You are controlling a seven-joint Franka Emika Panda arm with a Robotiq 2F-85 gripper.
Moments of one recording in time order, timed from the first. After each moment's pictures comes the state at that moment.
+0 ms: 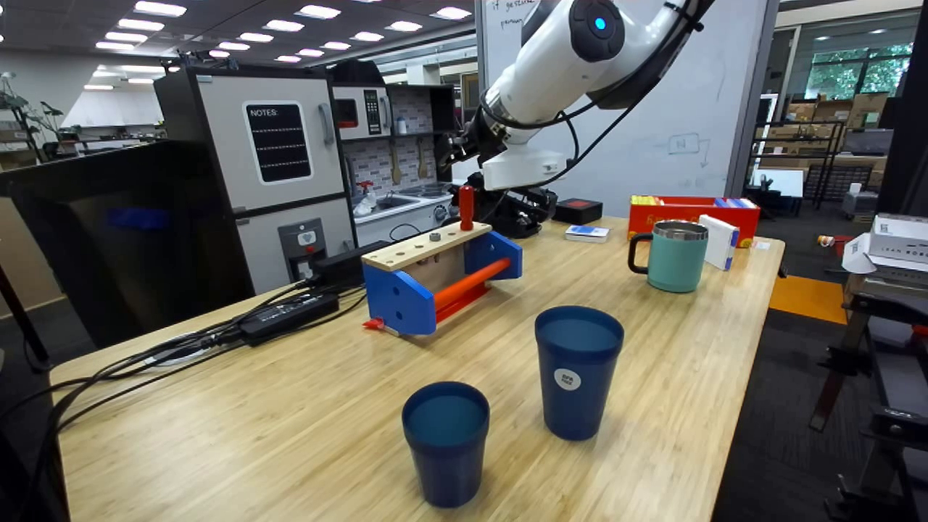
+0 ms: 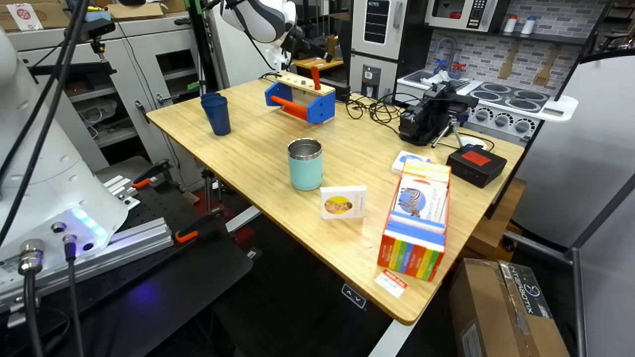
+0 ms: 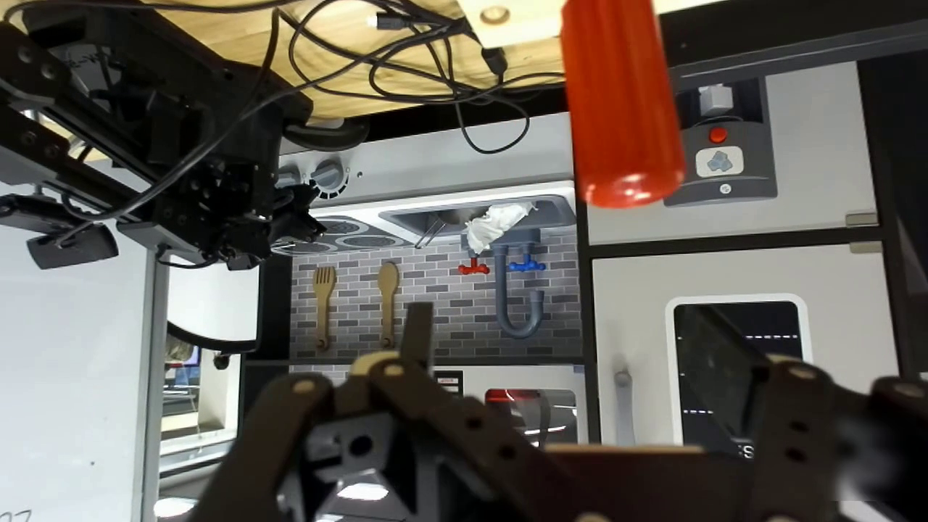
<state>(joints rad) 0.13 0.53 -0.01 -1.82 -2.09 2.69 2.37</state>
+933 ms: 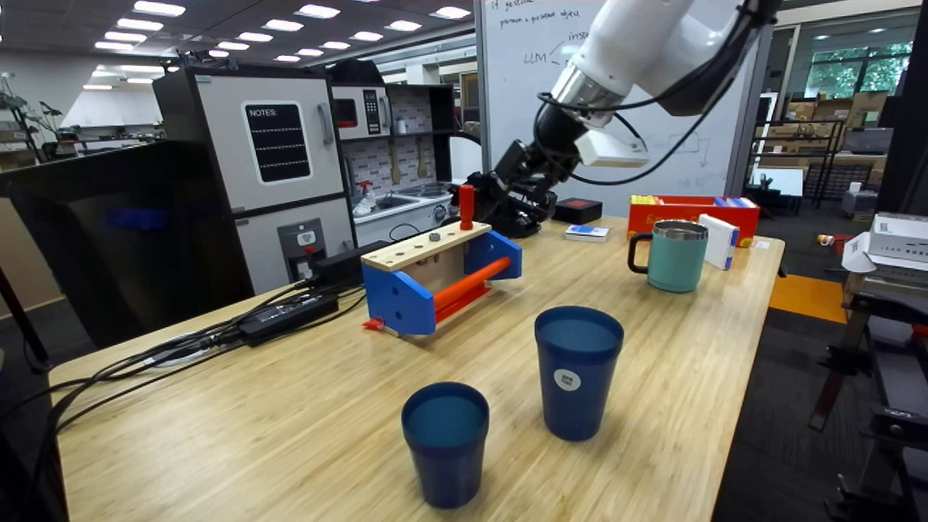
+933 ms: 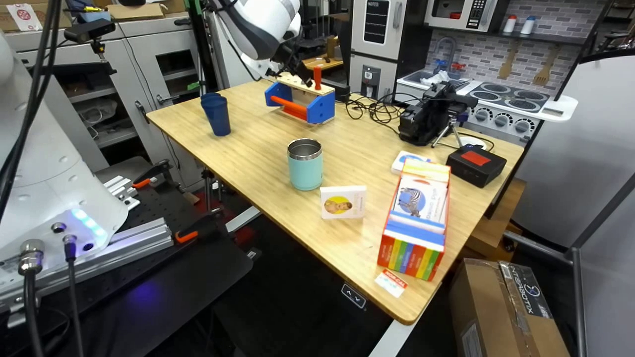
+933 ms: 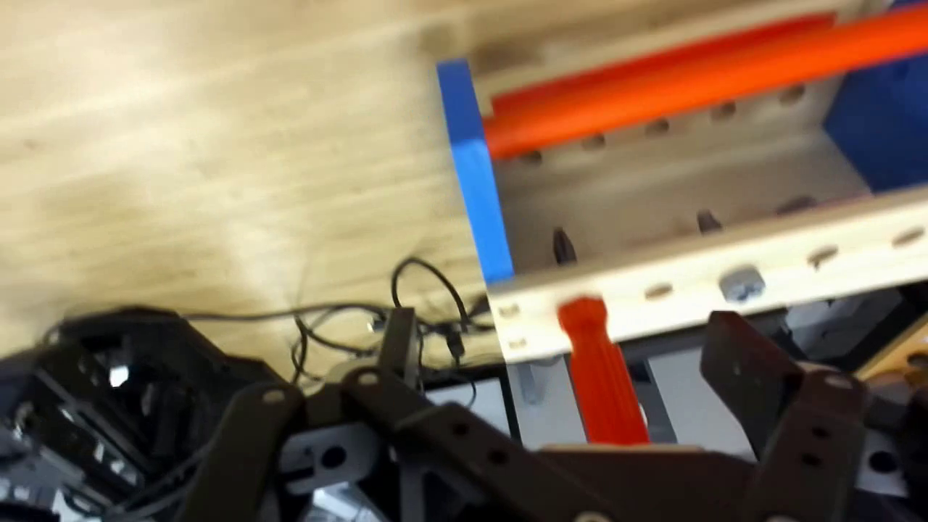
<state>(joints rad) 0.10 0.42 -0.21 -2.08 -1.66 3.28 1.85</state>
